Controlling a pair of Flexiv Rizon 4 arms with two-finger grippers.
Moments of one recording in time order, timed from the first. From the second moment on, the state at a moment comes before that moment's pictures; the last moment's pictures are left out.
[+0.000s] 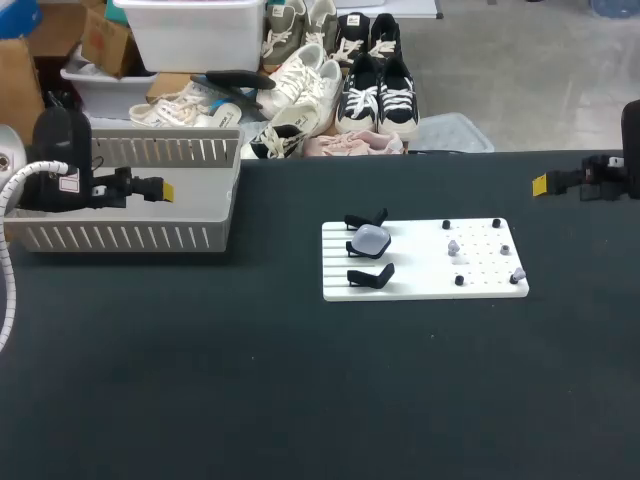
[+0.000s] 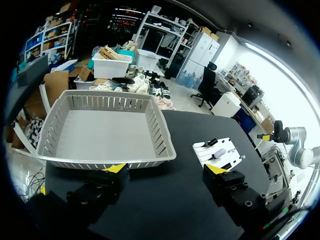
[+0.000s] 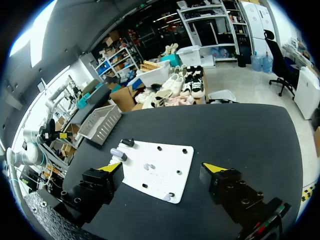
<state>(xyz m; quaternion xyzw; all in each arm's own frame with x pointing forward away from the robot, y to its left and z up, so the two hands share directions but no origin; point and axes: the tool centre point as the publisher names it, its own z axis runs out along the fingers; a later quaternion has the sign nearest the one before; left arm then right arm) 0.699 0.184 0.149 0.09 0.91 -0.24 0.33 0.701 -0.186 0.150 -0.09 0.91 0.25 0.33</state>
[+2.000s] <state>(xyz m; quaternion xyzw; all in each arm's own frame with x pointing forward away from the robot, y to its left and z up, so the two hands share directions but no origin) 0.722 0.084 0.178 0.47 0.77 -0.25 0.36 0.701 -0.186 0.150 -0.09 0.91 0.25 0.33</state>
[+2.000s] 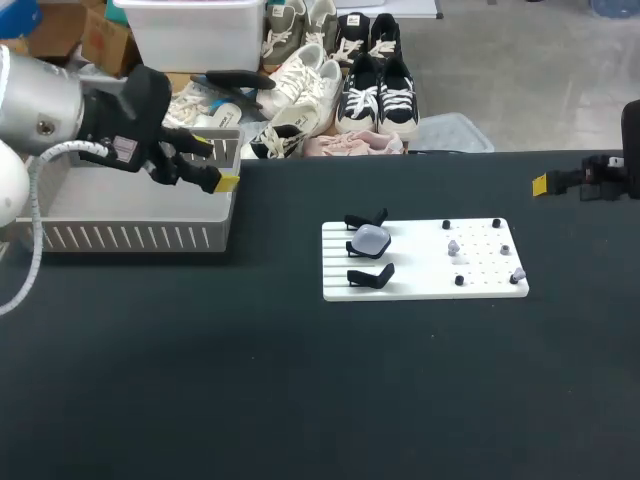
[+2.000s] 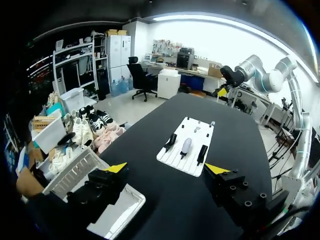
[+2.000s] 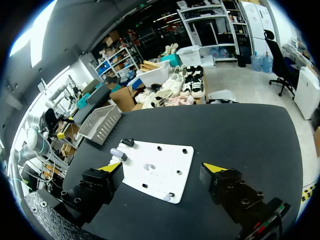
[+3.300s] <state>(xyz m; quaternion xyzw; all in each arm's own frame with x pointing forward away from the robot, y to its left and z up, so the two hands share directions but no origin) 0.736 -0.042 0.072 0.60 0.64 -0.34 0.34 0.701 -0.186 0.150 -0.09 0.91 0.25 0.33</state>
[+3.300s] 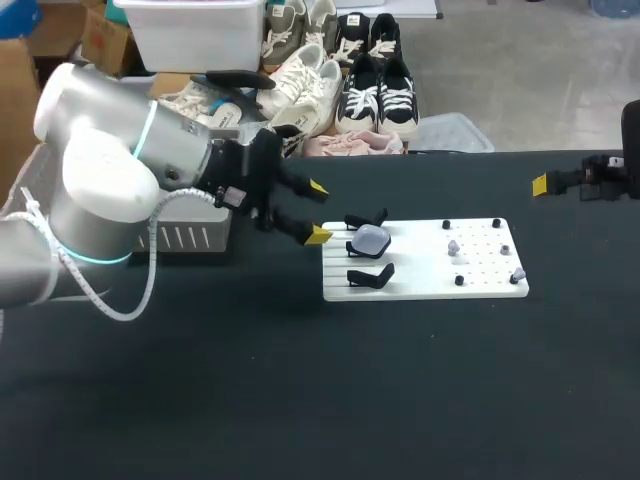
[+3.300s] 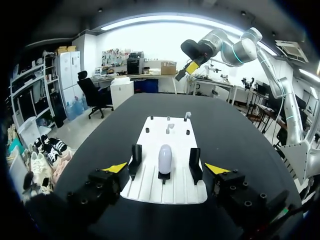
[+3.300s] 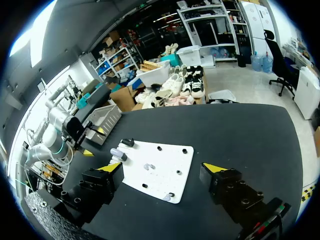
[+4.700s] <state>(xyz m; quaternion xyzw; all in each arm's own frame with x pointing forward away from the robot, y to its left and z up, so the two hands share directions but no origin) 0.736 -0.084 0.028 0.62 0.62 -0.35 0.34 0.701 -0.186 0.150 -0.09 0.91 0.25 0.33</state>
